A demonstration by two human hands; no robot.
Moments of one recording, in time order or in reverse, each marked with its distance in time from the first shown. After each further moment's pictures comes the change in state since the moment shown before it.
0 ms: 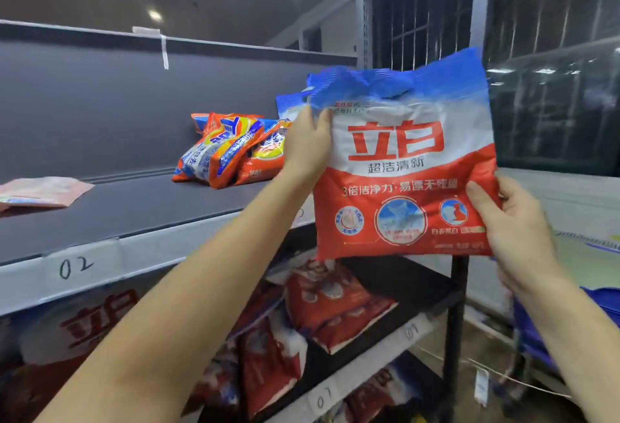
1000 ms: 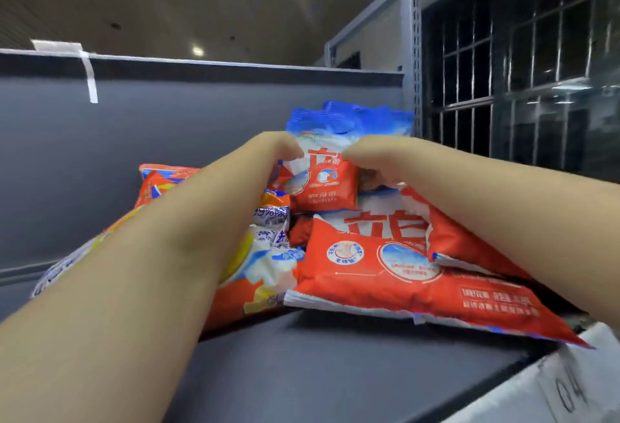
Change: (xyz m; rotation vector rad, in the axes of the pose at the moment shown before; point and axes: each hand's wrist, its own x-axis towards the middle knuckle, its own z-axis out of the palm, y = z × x) left_hand 0.327 -0.157 0.064 0.560 -0.321 -0.559; right_hand 0.359 0.064 0.257 -0.438 -0.636 0.291
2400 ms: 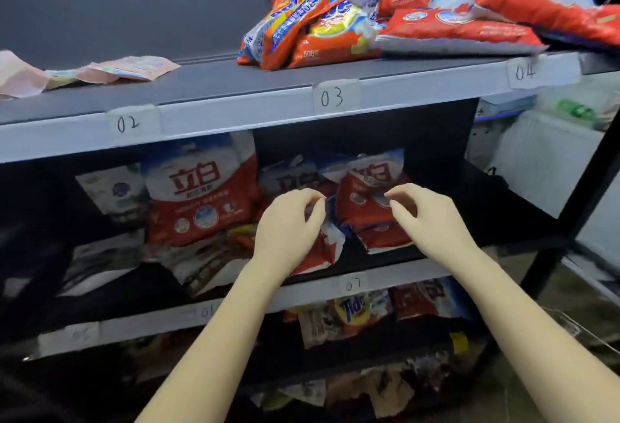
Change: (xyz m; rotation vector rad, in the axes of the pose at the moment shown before) left_hand -0.477 -0.235 0.122 0.260 0.304 0.141; right_hand -0.368 0.204 0.127 -0.259 -0.079 -0.359
